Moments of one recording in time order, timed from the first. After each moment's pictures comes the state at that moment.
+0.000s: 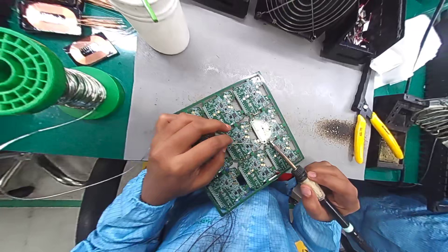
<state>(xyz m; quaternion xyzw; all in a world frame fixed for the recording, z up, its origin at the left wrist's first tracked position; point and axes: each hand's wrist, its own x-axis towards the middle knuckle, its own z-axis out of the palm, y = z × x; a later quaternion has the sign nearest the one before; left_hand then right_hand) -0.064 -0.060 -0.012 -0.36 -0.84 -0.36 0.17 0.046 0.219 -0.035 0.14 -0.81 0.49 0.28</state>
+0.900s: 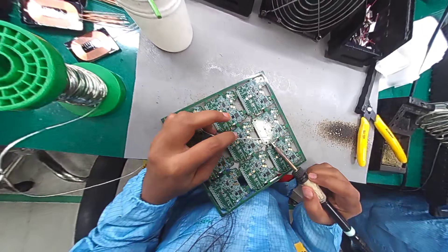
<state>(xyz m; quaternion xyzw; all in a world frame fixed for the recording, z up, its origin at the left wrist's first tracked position) -0.064 -0.059 -0.012 -0.35 -0.83 -0.40 0.17 0.045 0.219 -0.033 0.14 -0.82 0.49 0.27</state>
